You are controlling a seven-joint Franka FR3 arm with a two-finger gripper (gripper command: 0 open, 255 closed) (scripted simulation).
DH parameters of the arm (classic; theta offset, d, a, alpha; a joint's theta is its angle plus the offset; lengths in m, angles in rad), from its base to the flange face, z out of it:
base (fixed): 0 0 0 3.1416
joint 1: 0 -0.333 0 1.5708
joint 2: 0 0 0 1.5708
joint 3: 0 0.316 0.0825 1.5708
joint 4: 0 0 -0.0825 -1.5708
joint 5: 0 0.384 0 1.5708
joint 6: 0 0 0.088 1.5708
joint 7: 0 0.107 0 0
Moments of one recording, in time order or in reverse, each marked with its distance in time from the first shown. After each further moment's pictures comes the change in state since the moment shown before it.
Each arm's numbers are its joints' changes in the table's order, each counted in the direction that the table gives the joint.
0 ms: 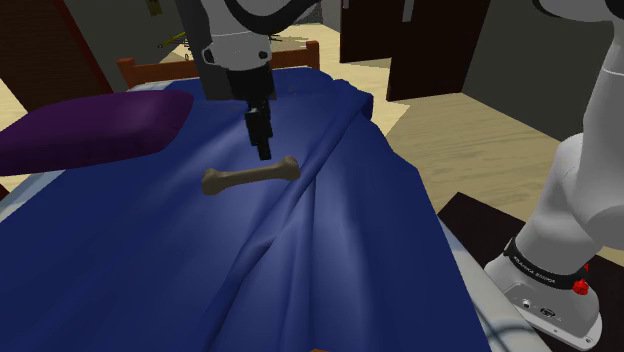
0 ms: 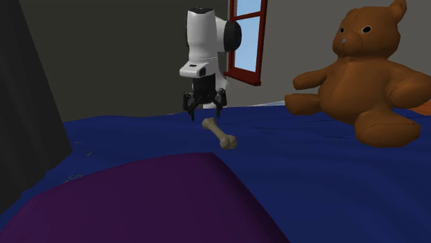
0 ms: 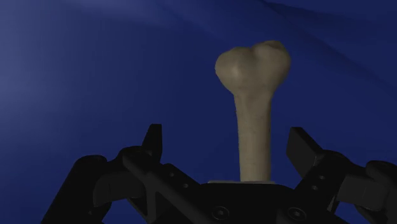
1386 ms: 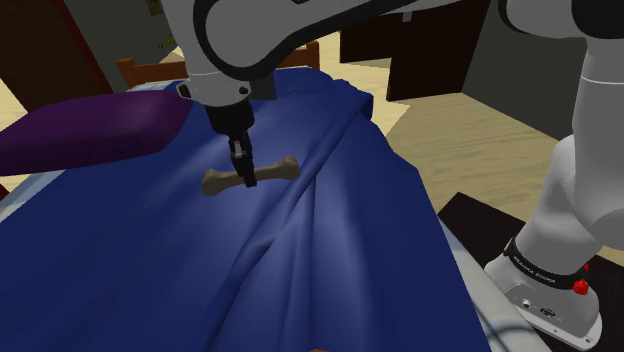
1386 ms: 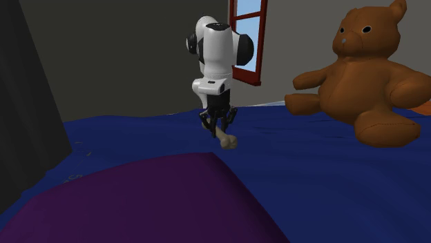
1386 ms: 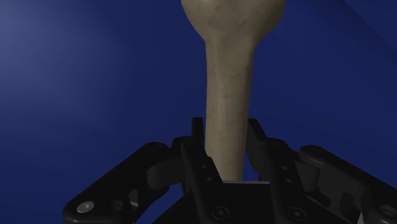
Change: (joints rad) arm -0.054 0.107 0.037 0.033 -0.042 0.074 -0.041
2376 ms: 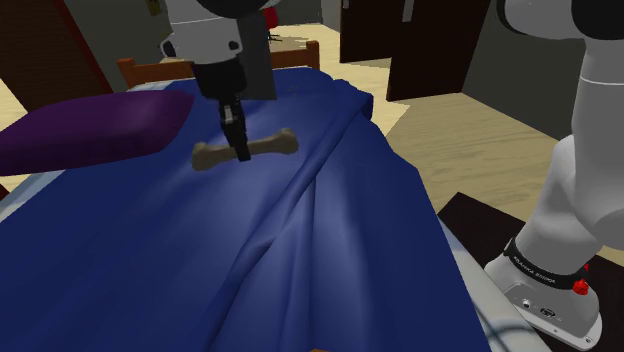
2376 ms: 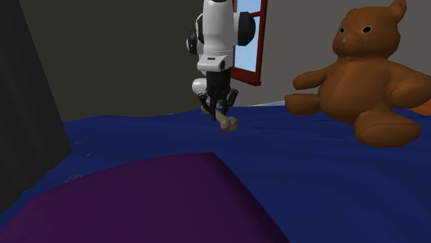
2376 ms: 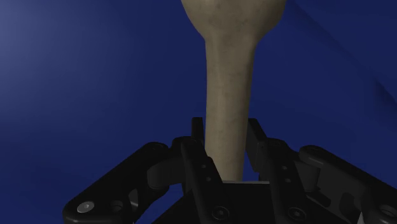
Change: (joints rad) arm -0.010 0.006 0.003 0.172 0.000 -0.166 -0.001
